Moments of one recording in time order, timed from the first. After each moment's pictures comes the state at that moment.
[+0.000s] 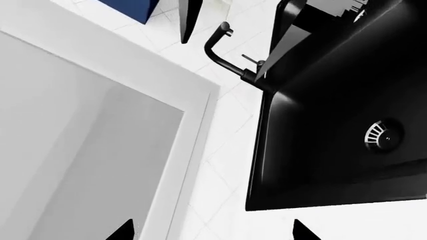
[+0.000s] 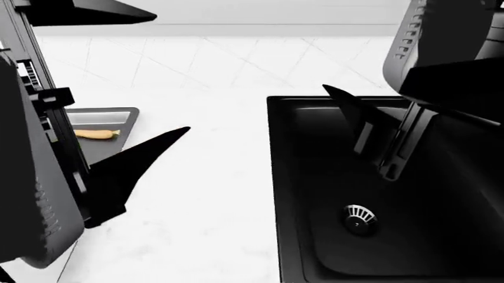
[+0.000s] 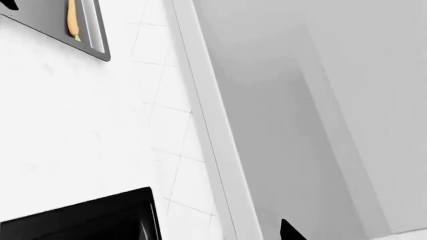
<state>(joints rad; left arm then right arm) -1.48 -1.08 0.53 0.79 -0.78 -0.85 0.59 1.73 0.82 -0.66 -0.92 0.49 1.45 -0.66</state>
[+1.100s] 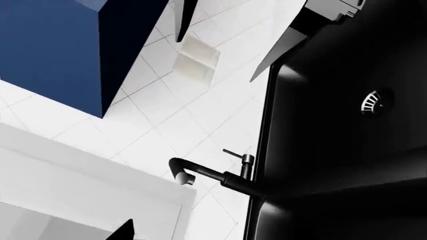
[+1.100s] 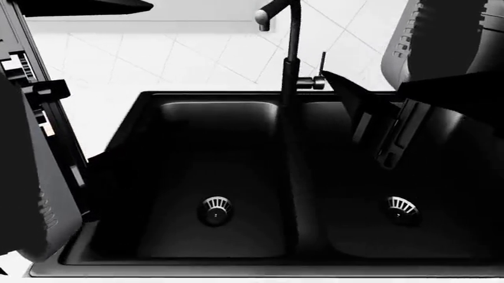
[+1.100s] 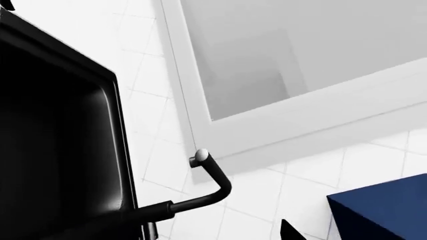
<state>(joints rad) -1.49 -1.08 0.54 0.78 -0.76 -0.84 0.59 1.74 0.85 -0.70 -0.90 0.45 1.34 -0.61</state>
